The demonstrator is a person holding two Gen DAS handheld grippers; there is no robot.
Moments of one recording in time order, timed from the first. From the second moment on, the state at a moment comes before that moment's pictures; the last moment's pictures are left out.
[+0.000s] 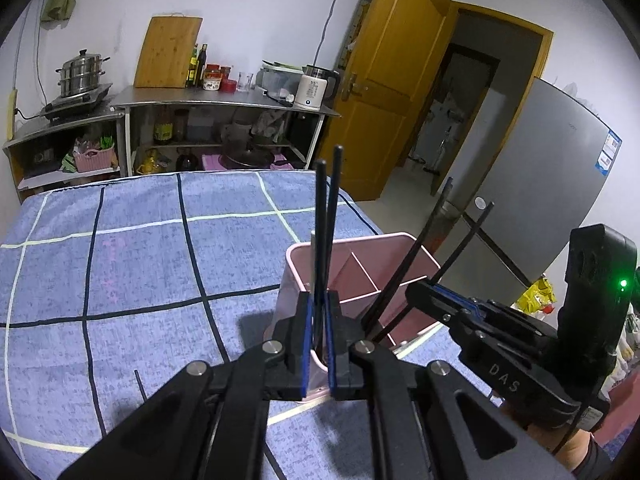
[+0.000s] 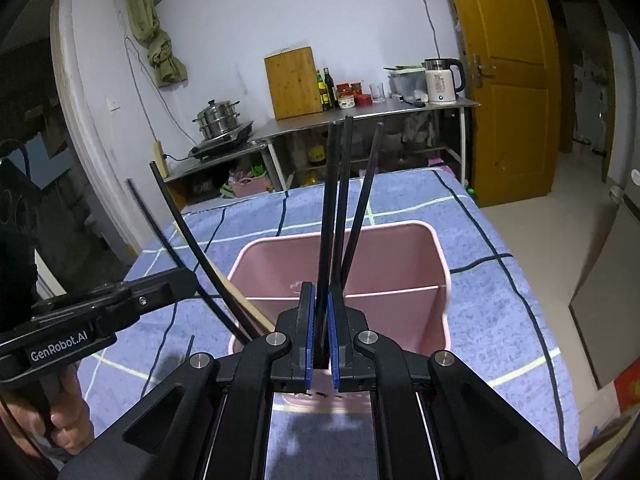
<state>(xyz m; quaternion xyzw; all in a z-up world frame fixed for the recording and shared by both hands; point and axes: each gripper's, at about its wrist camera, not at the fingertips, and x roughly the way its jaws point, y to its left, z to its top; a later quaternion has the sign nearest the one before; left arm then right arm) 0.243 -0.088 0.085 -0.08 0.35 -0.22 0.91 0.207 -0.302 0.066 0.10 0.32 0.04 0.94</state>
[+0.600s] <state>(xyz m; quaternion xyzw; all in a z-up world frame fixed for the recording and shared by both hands) 0.187 -0.027 0.099 -0.09 0.32 -0.19 0.92 0.156 -0.298 0.090 0.10 0.29 0.03 0.95</state>
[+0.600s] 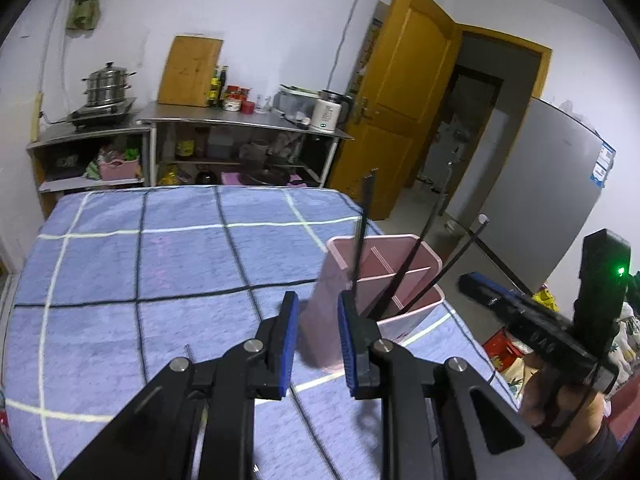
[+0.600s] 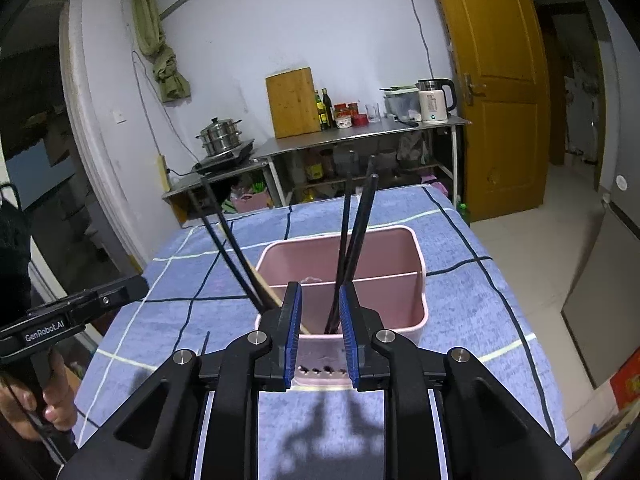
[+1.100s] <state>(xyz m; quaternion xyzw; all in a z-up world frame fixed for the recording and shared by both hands) 0.163 0.036 0.024 -0.11 0.38 -0.11 0.91 0.140 -0.238 0.055 0.08 0.33 0.11 0.93</state>
